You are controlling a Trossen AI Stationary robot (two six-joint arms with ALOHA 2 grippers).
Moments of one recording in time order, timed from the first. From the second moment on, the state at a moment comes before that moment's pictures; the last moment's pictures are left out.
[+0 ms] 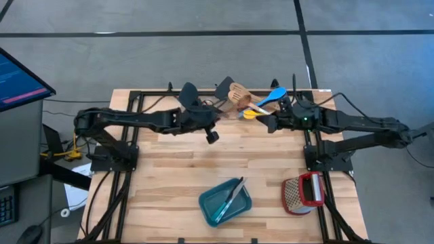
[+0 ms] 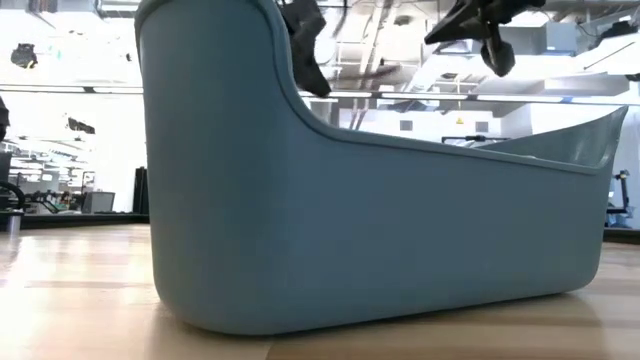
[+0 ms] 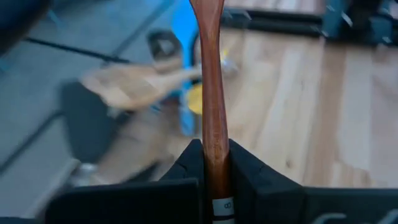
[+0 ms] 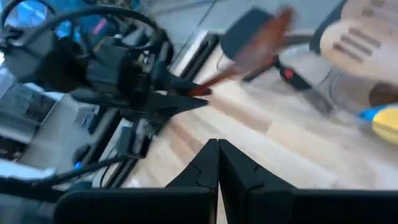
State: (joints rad) left arm 0.10 1.56 1.15 -0.16 -0.39 -0.06; right arm -0.11 0.90 0.86 -0.35 0.19 0.88
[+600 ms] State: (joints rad) left arm 0.03 1.46 1.15 -0.15 -0.78 0.16; right arm -0.05 1.14 0.86 0.24 0.26 0.66
